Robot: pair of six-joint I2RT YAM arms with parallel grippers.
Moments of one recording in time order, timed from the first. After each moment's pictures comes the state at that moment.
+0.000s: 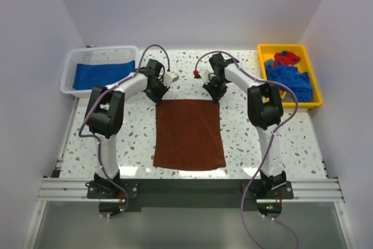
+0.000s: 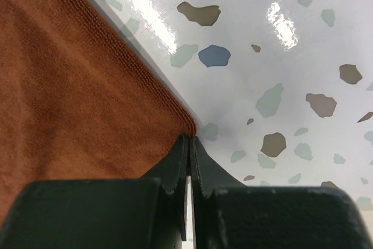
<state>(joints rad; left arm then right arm) -0.33 2.05 1.47 -0.62 0.16 0.38 0.37 2.27 1.86 -0.97 -0.20 -0.52</state>
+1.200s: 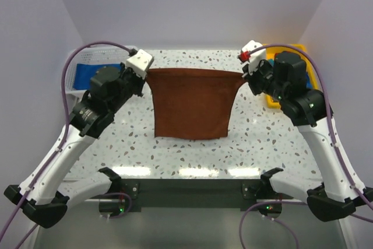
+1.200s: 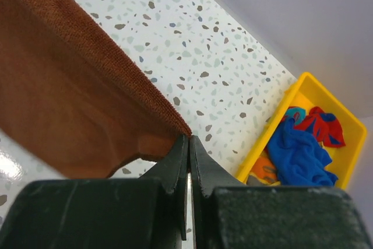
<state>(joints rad) -0.57 1.00 1.27 -0.47 -0.16 0.23 0.42 1.11 1.54 -0.85 -0.05 -0.38</state>
